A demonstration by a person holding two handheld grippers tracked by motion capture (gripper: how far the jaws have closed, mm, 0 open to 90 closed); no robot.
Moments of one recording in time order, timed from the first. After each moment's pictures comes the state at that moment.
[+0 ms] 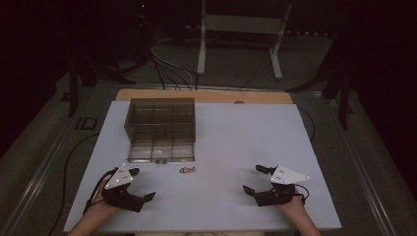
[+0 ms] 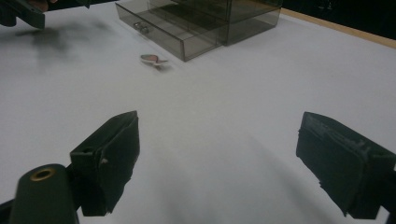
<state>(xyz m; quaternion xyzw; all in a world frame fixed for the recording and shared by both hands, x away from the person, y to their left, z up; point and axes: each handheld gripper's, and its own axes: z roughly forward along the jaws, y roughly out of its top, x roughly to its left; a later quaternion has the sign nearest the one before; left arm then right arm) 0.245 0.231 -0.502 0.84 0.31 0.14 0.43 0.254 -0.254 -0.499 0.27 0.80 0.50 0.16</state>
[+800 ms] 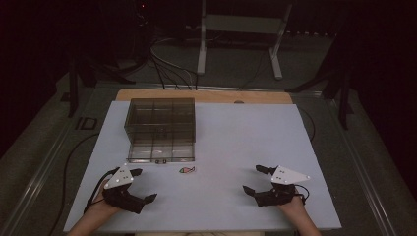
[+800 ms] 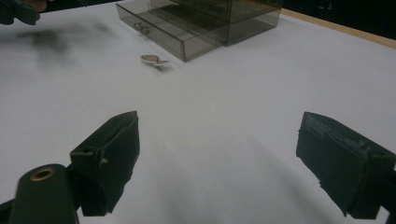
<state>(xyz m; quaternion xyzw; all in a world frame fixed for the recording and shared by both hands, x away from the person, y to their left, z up) 0.244 0.226 -0.493 0.84 0.29 0.11 0.45 0.254 -0.255 -0.499 0.27 0.80 0.50 0.16</state>
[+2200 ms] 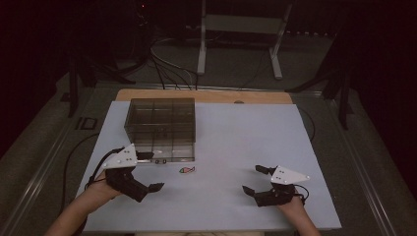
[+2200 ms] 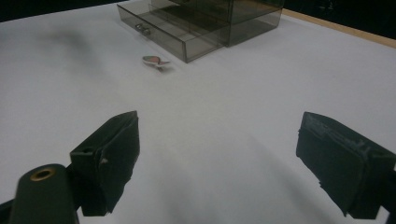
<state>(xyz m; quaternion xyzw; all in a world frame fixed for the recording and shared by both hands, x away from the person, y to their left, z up) 0.266 0.200 -0.413 0.85 0.19 0.08 0.48 0.253 -0.253 -0.498 0.27 0.80 0.51 0.16</state>
